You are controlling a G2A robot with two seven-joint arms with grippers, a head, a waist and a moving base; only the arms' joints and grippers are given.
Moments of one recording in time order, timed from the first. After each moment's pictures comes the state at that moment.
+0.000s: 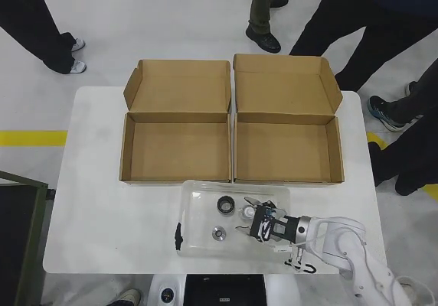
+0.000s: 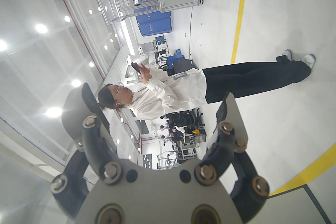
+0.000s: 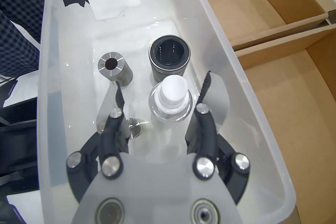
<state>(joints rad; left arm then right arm) -0.01 -0.37 -0.75 -1.25 2.03 -0.40 0.22 -1.55 -1.12 1.26 -1.96 -1.42 -0.82 0.31</state>
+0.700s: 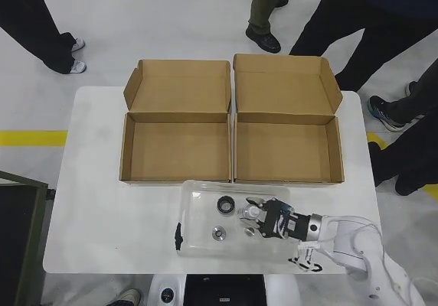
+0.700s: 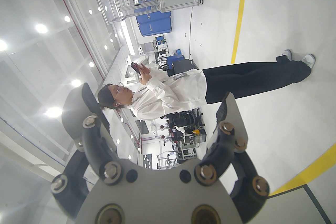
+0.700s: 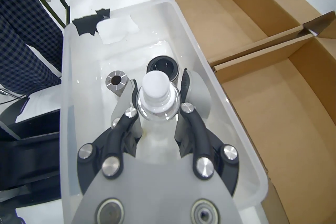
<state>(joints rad) -0.01 -0.37 -0.75 -1.25 2.03 -0.40 0.22 -1.58 -1.09 1.35 -2.03 -1.23 -0.85 0.30</state>
